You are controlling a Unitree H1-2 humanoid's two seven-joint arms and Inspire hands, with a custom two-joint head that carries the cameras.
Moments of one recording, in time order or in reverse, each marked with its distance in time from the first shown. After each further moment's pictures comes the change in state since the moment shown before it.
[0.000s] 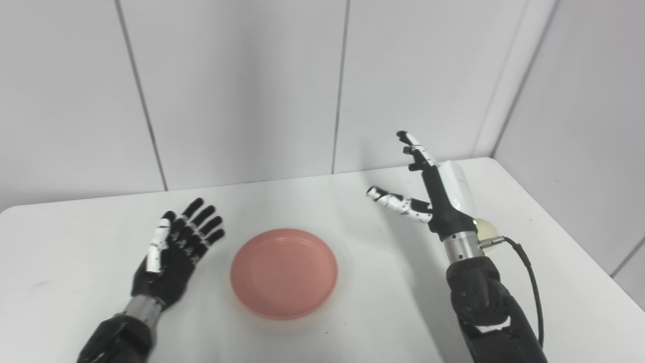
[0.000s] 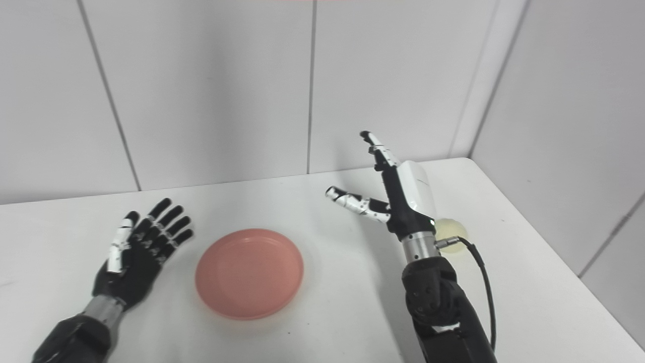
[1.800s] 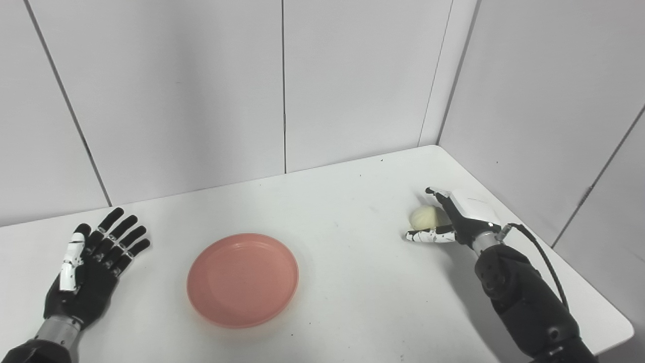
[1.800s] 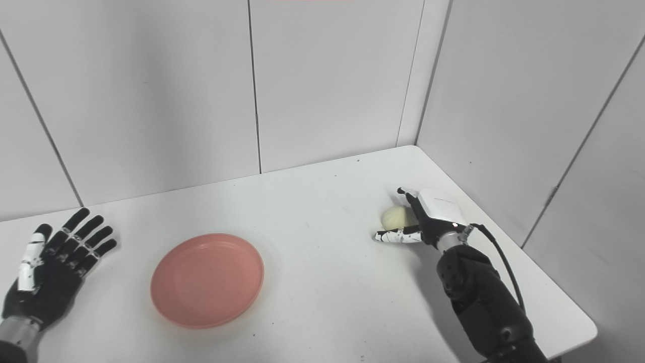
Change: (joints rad) left arm -0.071 0.090 0.051 0.166 -0.021 -0.064 -0.081; right arm 0.044 -0.257 0.001 0.313 -0.076 0.205 0.202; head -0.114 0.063
